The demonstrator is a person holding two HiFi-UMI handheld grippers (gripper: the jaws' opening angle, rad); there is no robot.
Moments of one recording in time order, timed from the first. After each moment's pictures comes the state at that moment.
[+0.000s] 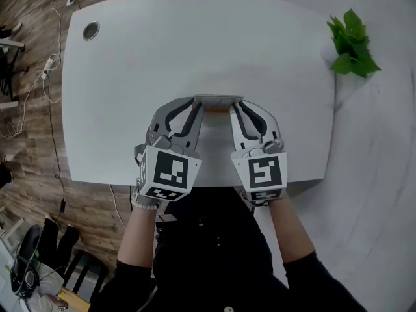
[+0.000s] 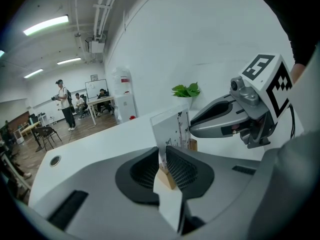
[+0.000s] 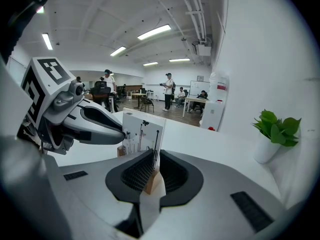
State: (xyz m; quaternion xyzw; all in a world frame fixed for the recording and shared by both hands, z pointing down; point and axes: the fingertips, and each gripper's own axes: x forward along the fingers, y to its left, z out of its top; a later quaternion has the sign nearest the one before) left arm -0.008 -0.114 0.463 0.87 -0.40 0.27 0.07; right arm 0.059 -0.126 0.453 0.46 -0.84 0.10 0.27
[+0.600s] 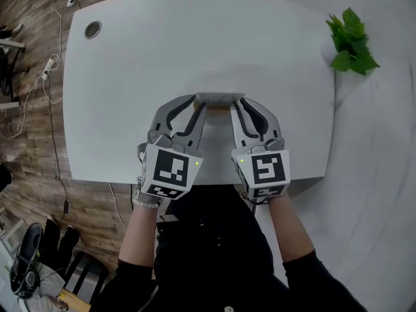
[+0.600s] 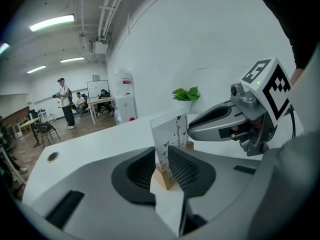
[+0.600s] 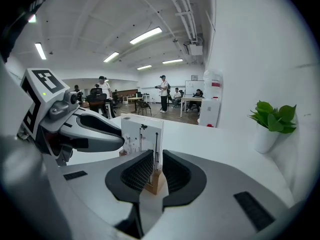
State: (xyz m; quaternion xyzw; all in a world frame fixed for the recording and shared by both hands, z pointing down) left arm -0.007 -0.109 0.461 0.88 -0.40 0.24 0.08; right arm 0.061 -0.122 0.455 0.47 -0.84 0.13 0.23
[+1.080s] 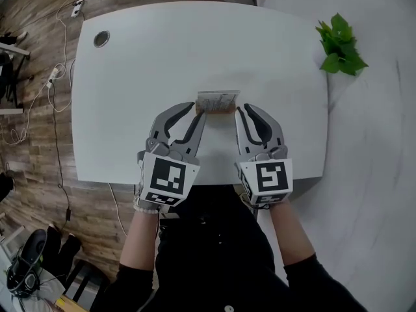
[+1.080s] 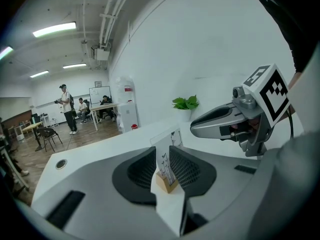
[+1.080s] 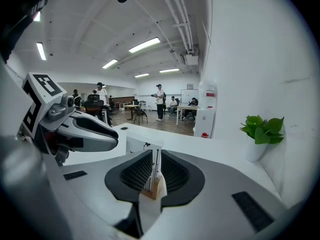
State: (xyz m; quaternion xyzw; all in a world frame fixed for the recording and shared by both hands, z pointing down) left arm -0.015 -0.100 0.408 0.89 -0.41 0.22 0.04; right arm 0.066 -0.109 0.410 0.50 -0.84 0.09 0.20
